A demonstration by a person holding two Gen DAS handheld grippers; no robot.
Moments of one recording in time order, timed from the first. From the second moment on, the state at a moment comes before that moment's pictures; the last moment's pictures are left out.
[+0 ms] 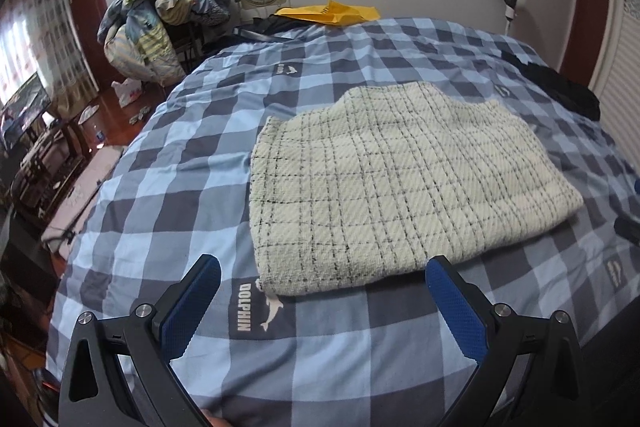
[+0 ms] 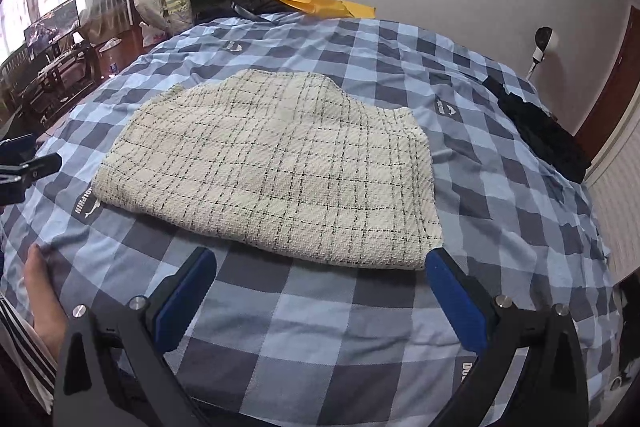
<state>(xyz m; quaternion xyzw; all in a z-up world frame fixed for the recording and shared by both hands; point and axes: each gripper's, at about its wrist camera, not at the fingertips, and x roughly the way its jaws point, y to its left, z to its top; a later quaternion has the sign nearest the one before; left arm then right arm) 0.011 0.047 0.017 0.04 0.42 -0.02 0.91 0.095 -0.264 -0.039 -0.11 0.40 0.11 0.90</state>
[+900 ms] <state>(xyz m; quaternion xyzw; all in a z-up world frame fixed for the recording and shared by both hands) 0.009 0.035 0.017 0.06 0.41 -0.02 0.91 0.097 -0.268 -0.038 -0.09 0.40 0.11 0.91</state>
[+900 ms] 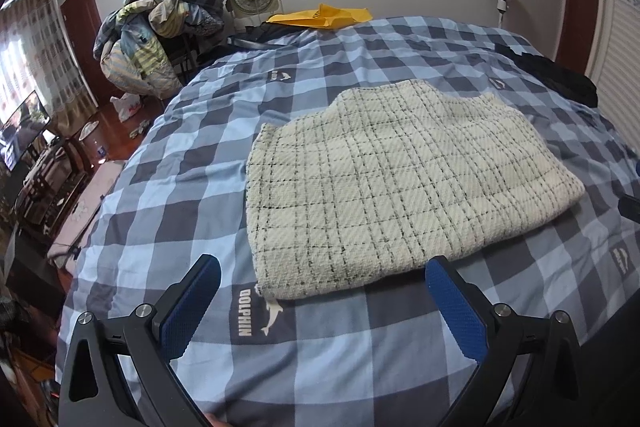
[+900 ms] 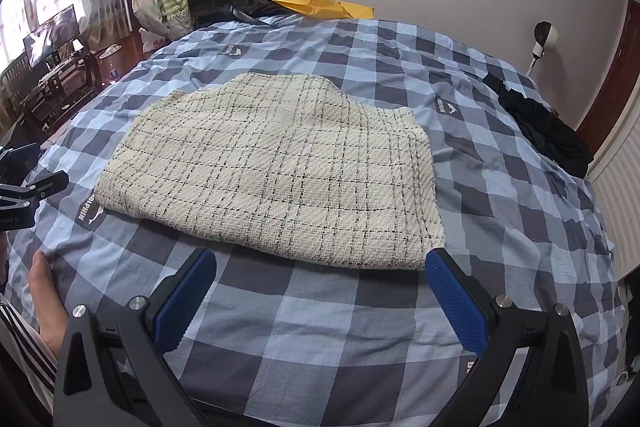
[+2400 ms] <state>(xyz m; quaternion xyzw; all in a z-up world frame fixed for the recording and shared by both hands) 0.011 0.039 0.017 0.05 0.42 -0.01 0.91 0.097 -0.265 -0.037 -0.08 0.40 0.11 0.91</state>
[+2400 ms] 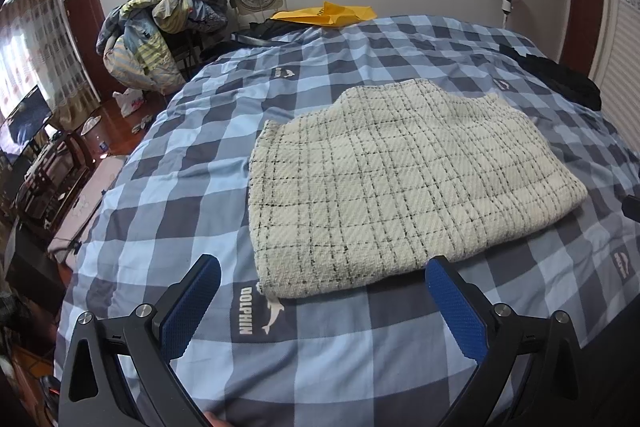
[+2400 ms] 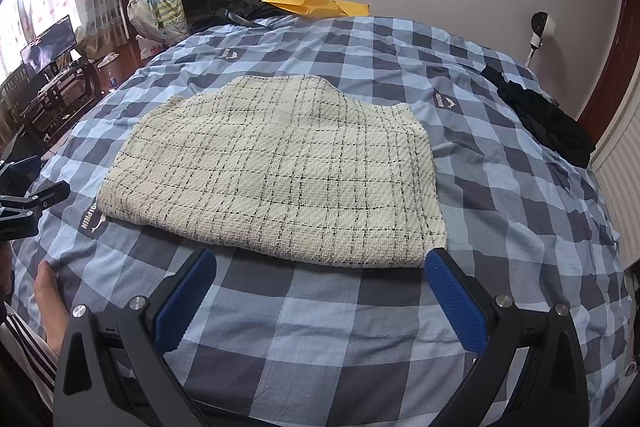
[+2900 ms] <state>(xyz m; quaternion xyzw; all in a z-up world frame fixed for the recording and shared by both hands) 0.013 0.037 0.016 0.06 0.42 -0.01 0.91 0.098 -0.266 -0.037 -0.07 0.40 0.11 0.91</state>
